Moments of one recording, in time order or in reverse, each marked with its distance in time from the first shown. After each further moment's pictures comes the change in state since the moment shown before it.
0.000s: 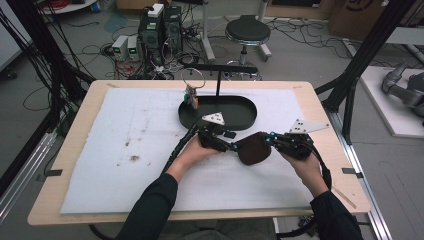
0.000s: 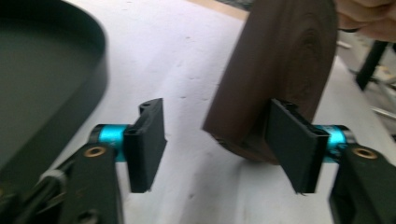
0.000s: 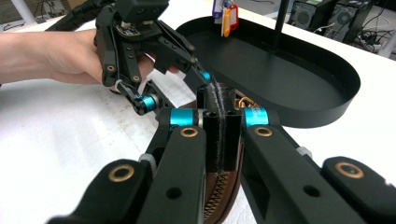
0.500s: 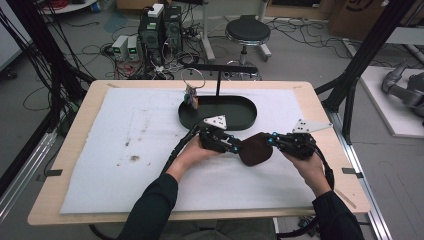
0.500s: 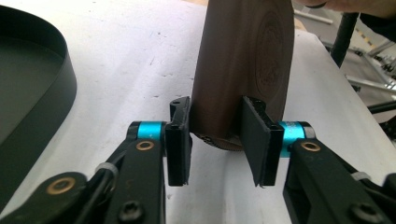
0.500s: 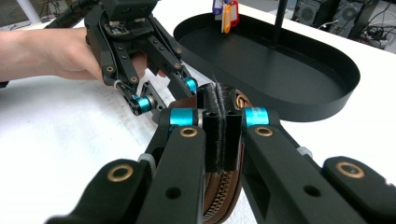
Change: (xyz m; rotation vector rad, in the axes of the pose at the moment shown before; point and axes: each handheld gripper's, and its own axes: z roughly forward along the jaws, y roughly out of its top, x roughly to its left) left arm -0.010 0.005 -0.003 0.058 -0.031 0.109; right arm -0.006 -0.003 -0.004 0.006 0.016 0.008
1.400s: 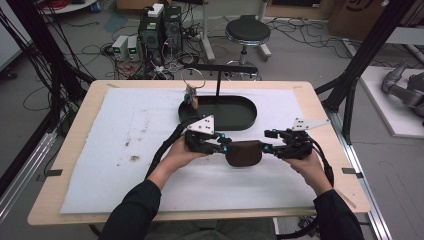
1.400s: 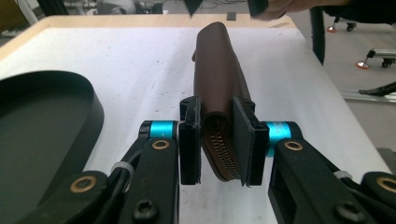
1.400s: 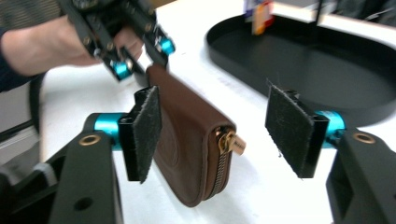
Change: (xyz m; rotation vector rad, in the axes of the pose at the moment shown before) left arm -0.045 0.015 -0.061 -0.038 0.082 0.206; right arm -0.001 0.004 0.009 0.004 0.170 0.058
